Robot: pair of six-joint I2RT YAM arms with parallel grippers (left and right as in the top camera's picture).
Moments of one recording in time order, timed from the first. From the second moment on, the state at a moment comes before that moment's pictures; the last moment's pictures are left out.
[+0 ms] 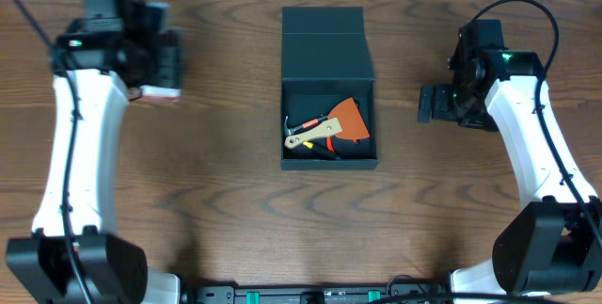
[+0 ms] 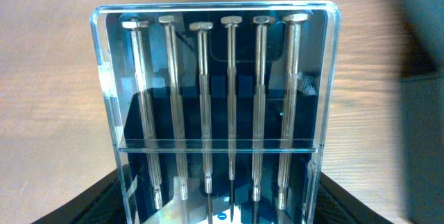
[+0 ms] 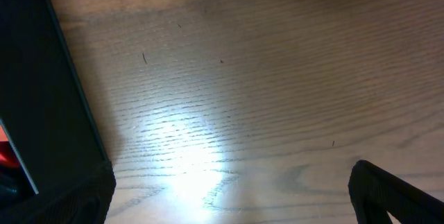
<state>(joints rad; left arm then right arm) 0.02 1.64 1.59 -1.02 0.09 0.18 0.00 1.68 1.40 -1.14 0.07 0.19</state>
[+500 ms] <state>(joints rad) -0.58 1.67 1.61 -0.95 0.23 0.80 0.00 1.68 1.40 -1.14 0.07 0.18</state>
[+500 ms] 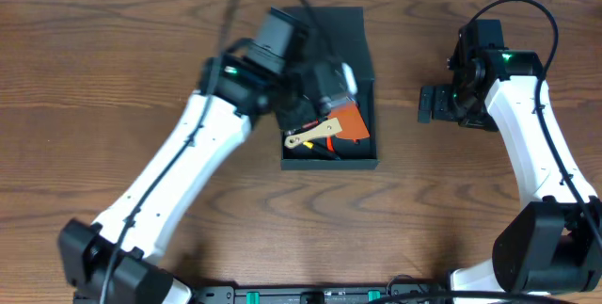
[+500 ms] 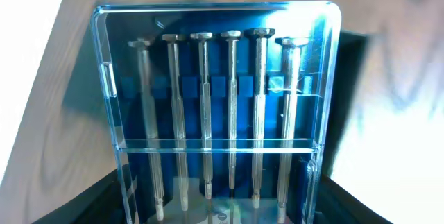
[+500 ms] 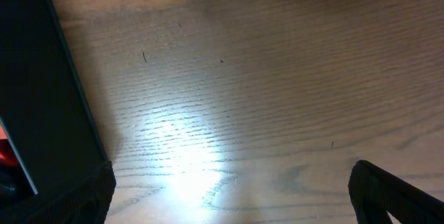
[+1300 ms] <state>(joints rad) -0.54 2.04 1.61 -0.92 0.25 0.90 0.00 1.68 1.40 -1.16 0.07 0.18</state>
